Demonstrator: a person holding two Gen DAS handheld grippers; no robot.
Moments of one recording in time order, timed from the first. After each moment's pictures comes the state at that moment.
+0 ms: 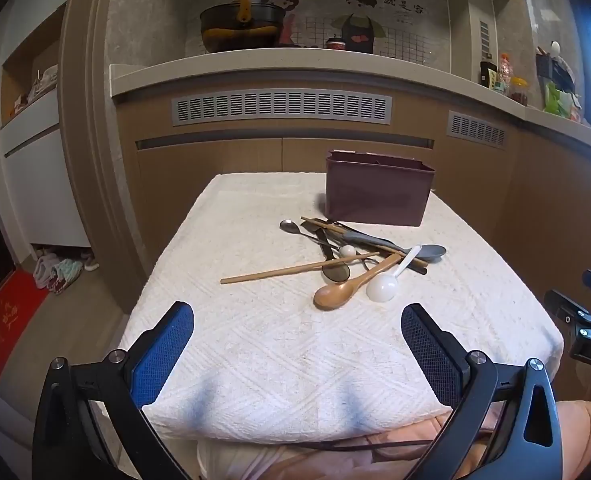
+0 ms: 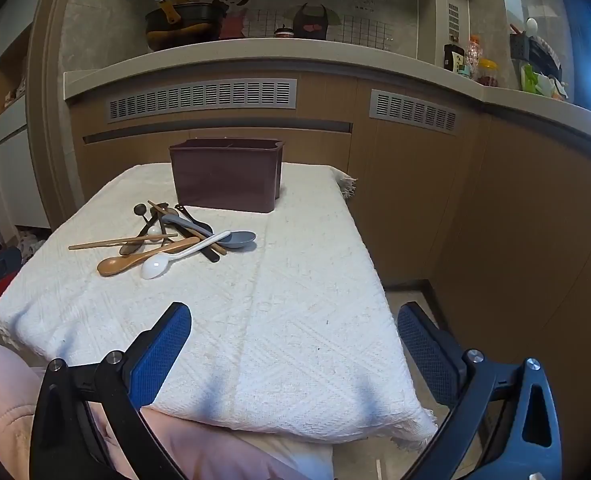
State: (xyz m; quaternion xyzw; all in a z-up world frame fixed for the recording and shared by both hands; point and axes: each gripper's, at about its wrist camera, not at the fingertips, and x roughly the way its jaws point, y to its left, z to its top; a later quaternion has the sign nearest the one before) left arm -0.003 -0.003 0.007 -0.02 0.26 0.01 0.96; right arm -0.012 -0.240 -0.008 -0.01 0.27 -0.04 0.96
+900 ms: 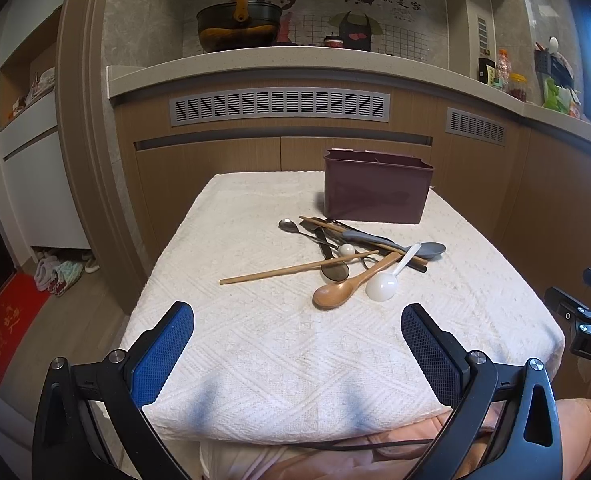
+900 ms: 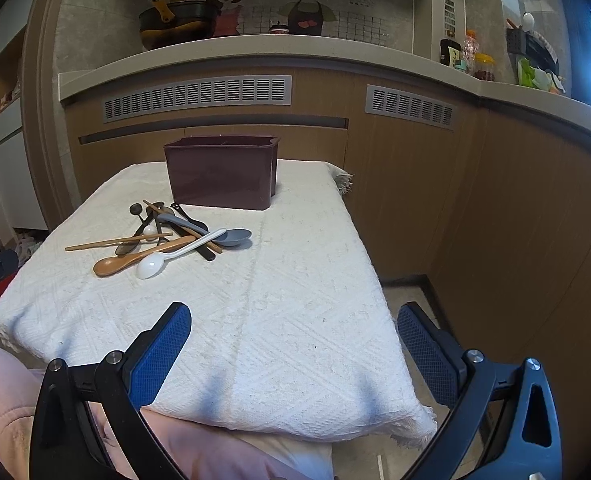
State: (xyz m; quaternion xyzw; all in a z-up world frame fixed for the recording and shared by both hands) left arm -0.001 -0.007 0.005 -0.01 0.27 0.01 0.96; right arm -0.010 -0.241 -0.013 0.00 0.28 -0.05 0.96
